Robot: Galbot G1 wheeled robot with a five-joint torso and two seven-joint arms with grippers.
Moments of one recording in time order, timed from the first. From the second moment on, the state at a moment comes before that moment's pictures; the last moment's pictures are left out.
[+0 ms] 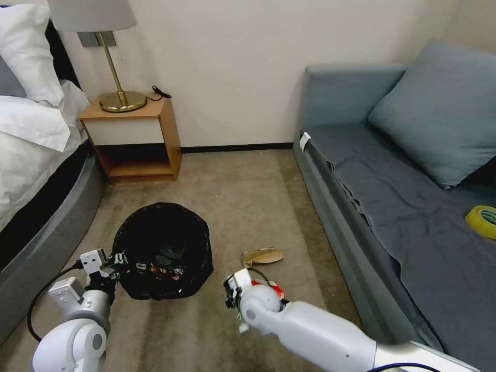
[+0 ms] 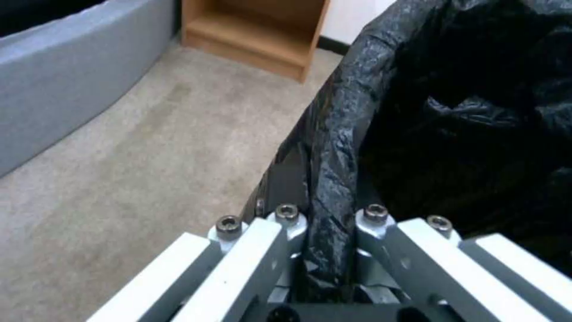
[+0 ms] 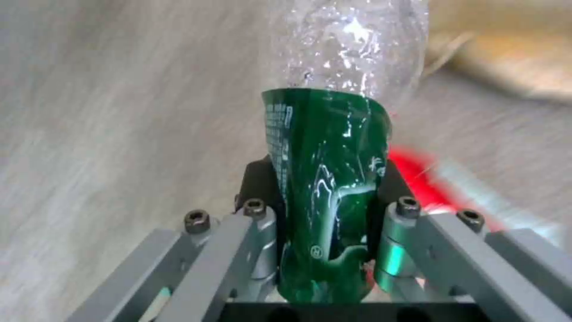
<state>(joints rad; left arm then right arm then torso) 1.48 -1.44 -0.87 -2.08 -0.50 0.46 -0.06 -0.61 1.23 -0.62 1.47 1.10 -0.63 0.68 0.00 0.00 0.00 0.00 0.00</state>
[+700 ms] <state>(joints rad) 1.45 -1.41 -0.84 -2.04 -0.55 0.52 -0.10 -0.38 1.25 -0.46 1.63 0.91 -0.42 0.59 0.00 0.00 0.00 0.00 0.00</state>
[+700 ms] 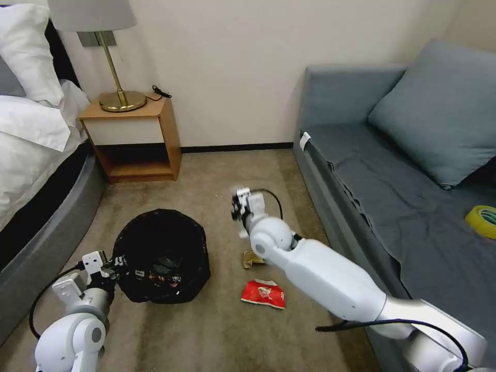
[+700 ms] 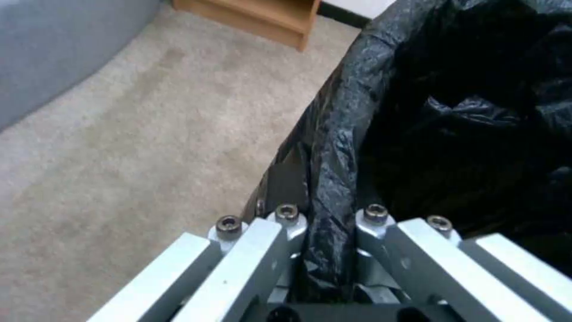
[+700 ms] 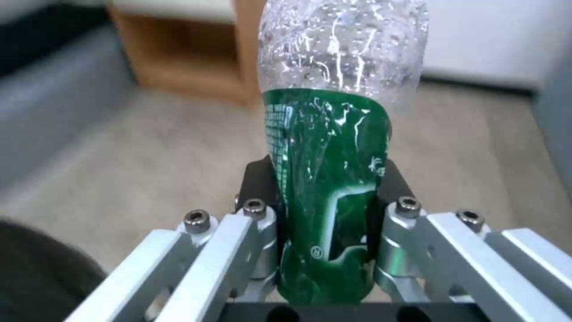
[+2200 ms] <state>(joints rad) 1.45 -1.43 -0.78 -2.06 -0.64 0.57 -0.14 -0.52 1.25 -0.66 1.80 0.73 -0.30 0.41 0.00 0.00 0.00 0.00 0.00</state>
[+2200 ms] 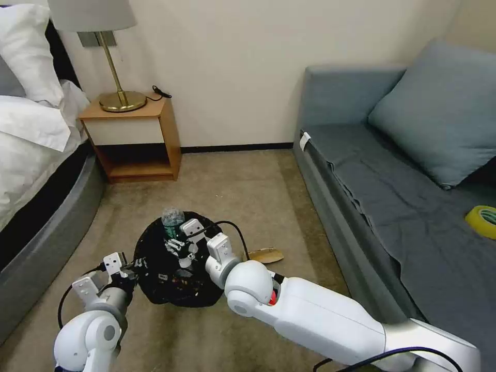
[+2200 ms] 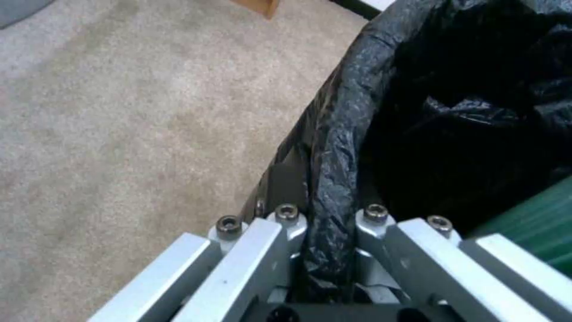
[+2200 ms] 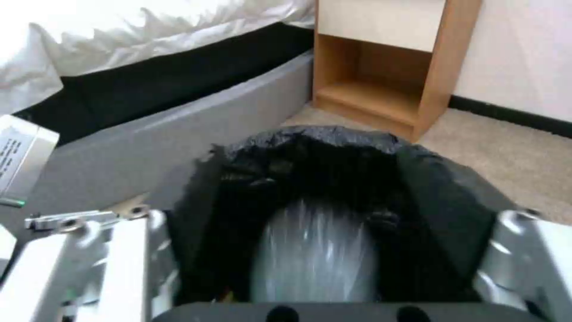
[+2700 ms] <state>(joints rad) 1.45 -1.41 -0.81 -2.06 -0.65 0.57 -0.14 -0.55 1.20 -0.58 1.84 0.54 -0.29 0.42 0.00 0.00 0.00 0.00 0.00</state>
